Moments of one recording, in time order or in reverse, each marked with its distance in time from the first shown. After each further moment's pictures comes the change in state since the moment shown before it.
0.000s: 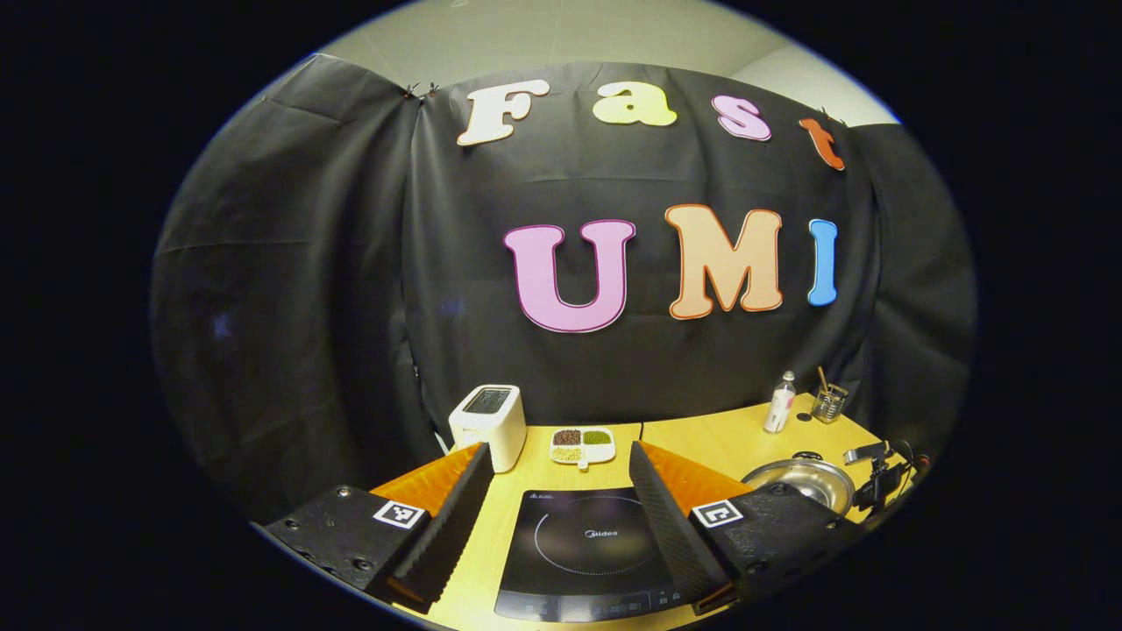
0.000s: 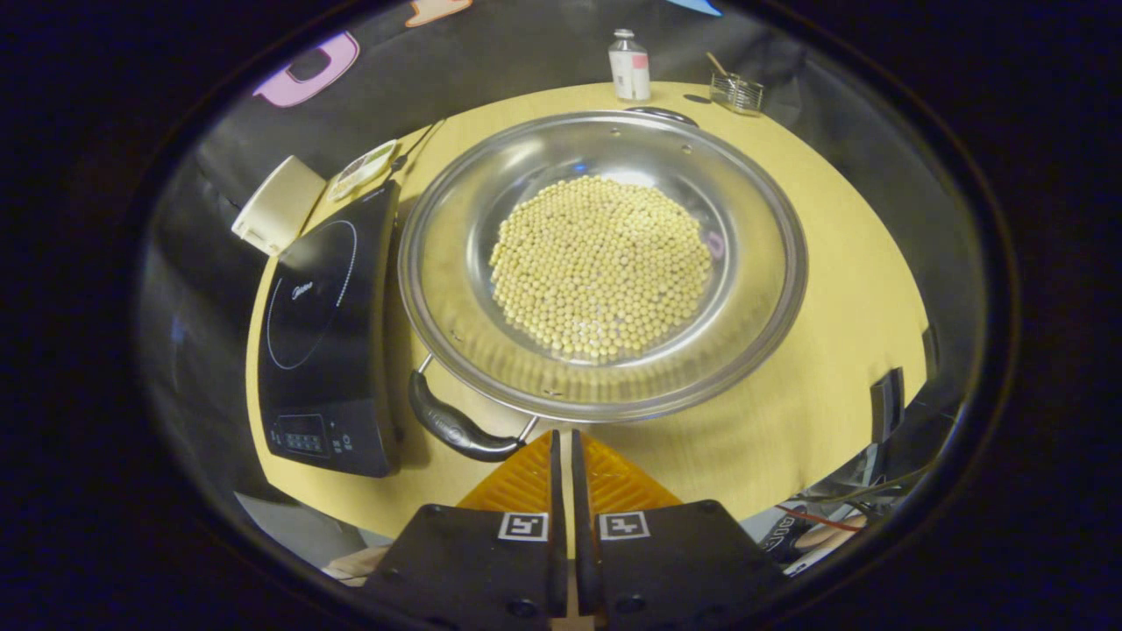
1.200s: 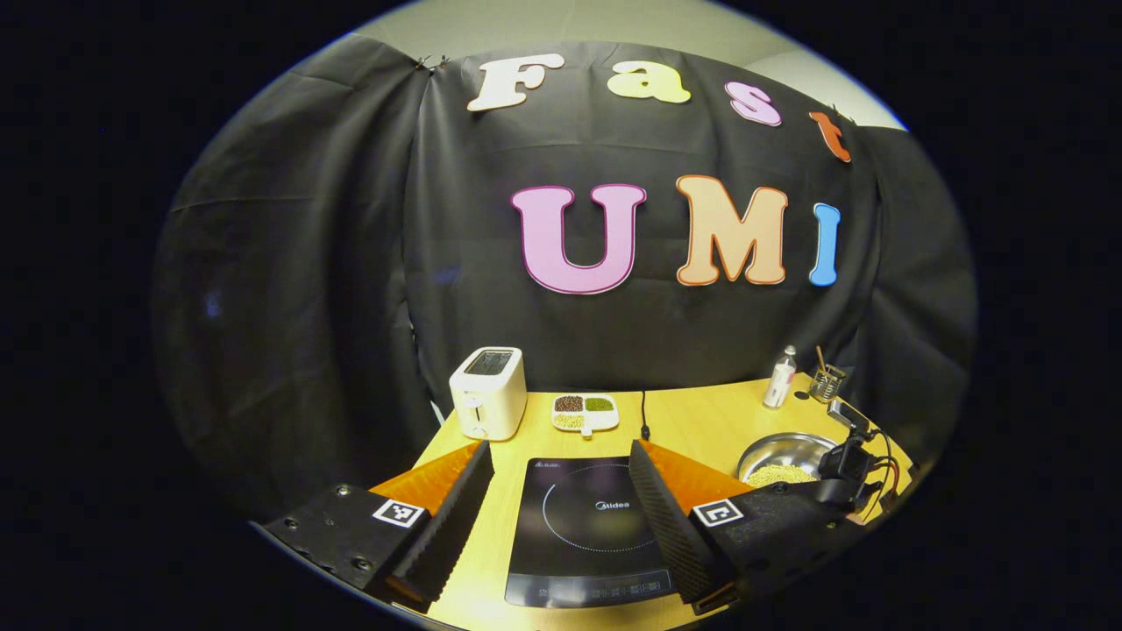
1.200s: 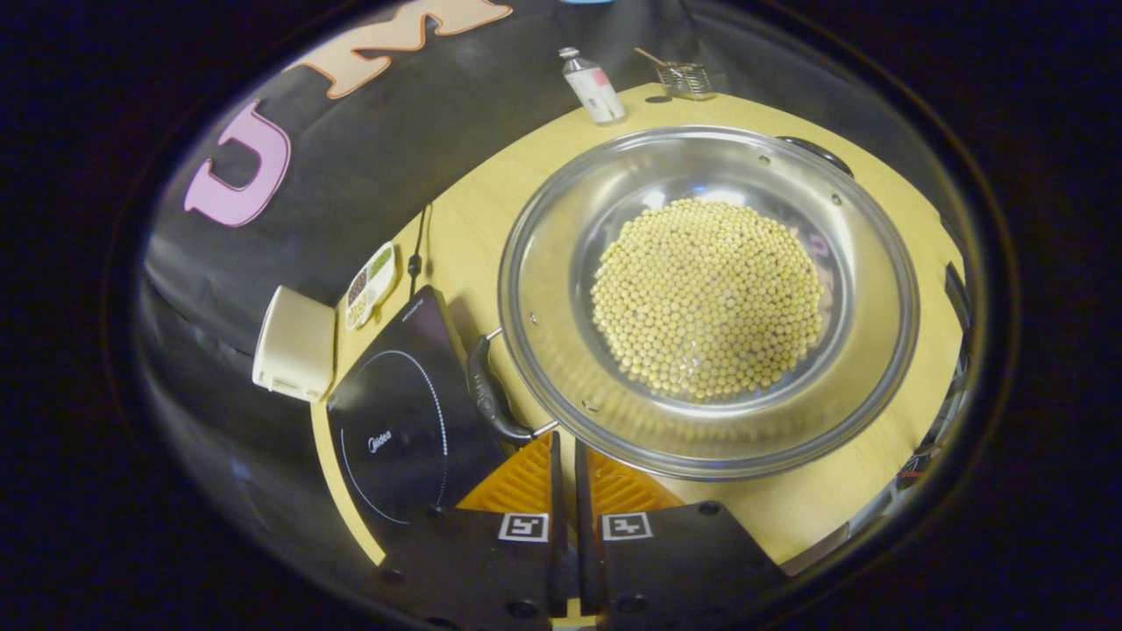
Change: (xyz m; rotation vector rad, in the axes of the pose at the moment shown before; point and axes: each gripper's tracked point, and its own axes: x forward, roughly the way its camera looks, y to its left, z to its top) left arm 0.002 0.027 -0.053 -0.039 0.100 -0.027; right arm 0.039 0.112 0.072 0.404 -0.192 0.088
